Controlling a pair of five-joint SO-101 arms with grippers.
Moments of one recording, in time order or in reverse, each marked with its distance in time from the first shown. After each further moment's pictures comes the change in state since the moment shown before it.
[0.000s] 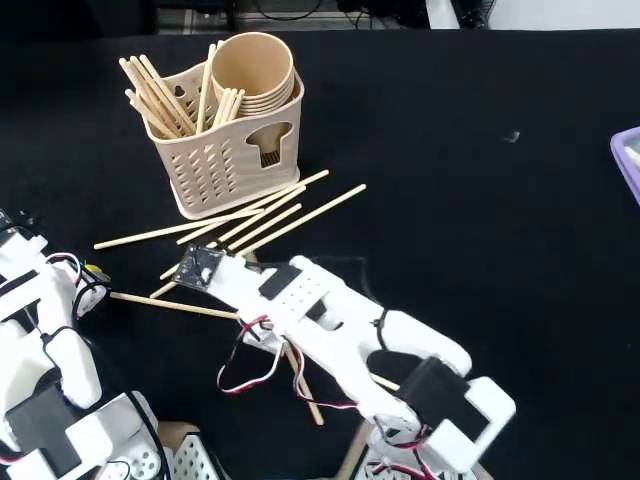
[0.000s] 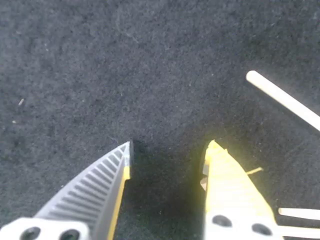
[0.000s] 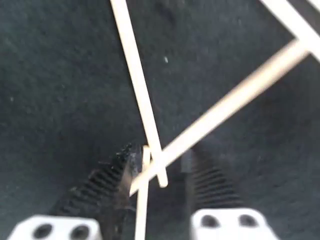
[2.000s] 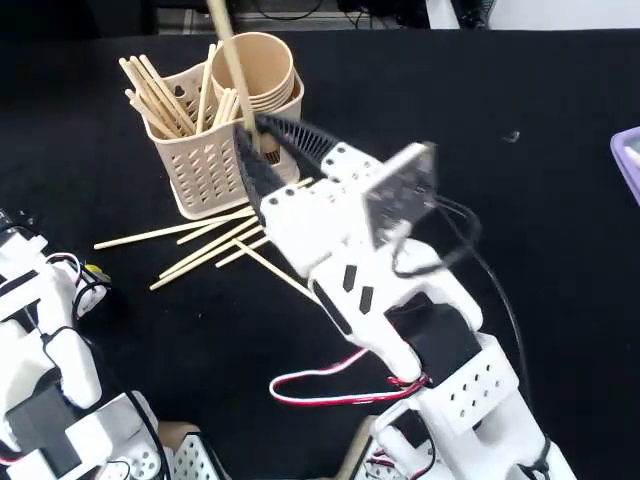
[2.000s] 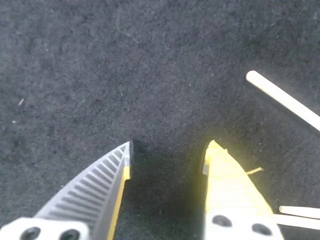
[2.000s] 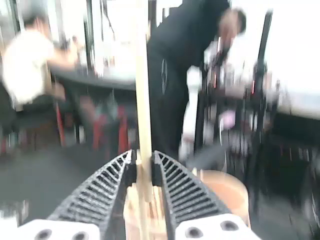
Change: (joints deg) left arm 0.0 0.0 0.0 0.0 0.0; right arm 10.6 -54.2 -6.8 -29.9 -23.0
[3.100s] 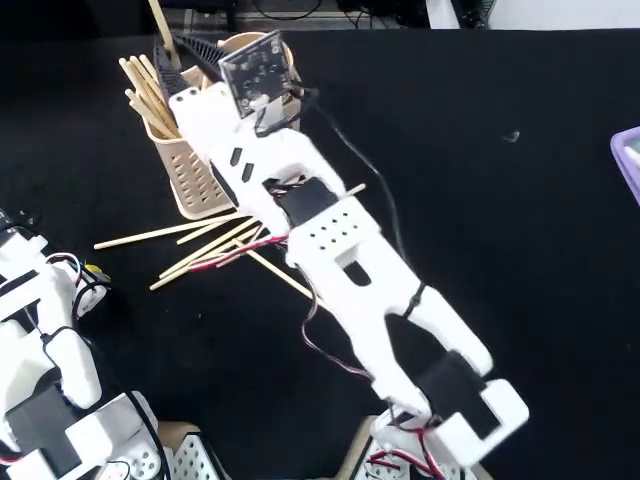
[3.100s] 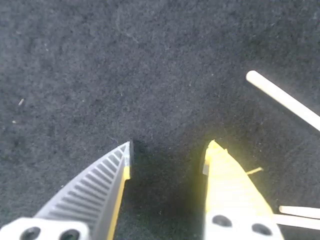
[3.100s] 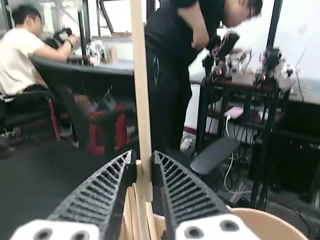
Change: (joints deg) left arm 0.0 0.0 0.0 0.0 0.0; right arm 0.0 51.4 -24.2 -22.1 -0.2
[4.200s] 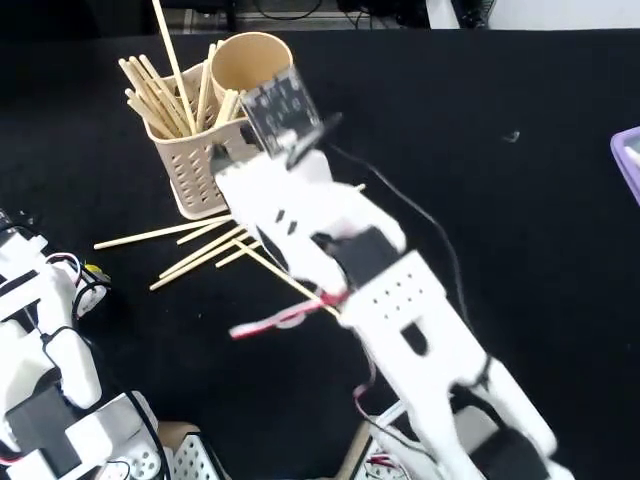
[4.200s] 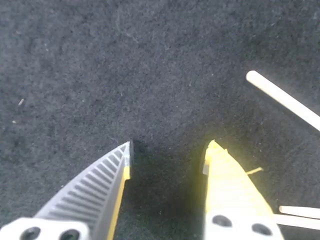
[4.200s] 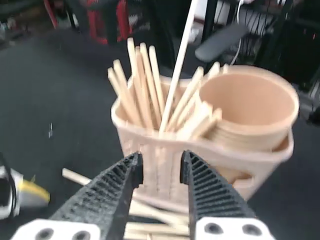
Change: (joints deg) left arm 0.0 0.0 0.0 0.0 0.0; right arm 0.0 -28.4 18.0 38.1 0.0
